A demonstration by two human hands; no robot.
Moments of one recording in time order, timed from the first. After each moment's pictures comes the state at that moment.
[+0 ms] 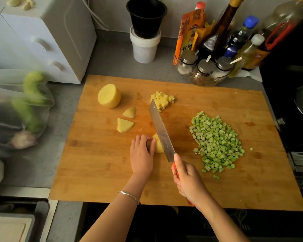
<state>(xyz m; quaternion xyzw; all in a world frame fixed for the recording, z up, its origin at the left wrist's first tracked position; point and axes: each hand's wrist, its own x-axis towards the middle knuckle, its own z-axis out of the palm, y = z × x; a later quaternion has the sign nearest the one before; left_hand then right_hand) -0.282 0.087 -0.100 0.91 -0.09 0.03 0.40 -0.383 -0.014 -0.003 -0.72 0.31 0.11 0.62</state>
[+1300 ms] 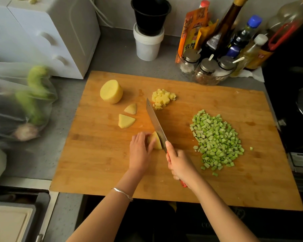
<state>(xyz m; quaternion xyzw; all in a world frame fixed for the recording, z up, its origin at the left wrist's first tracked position) -0.279 0.100 -0.099 0.89 -0.14 -0.01 0.42 -0.348 -0.017 -0.017 -0.74 0.34 0.18 0.55</state>
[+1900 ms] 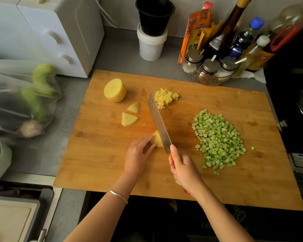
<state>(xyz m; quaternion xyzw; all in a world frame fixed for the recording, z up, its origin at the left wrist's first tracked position) -0.288 0.123 -0.108 0.87 -0.21 0.06 0.44 -0.373 -0.010 -0.015 -0.76 0.29 0.12 0.57</state>
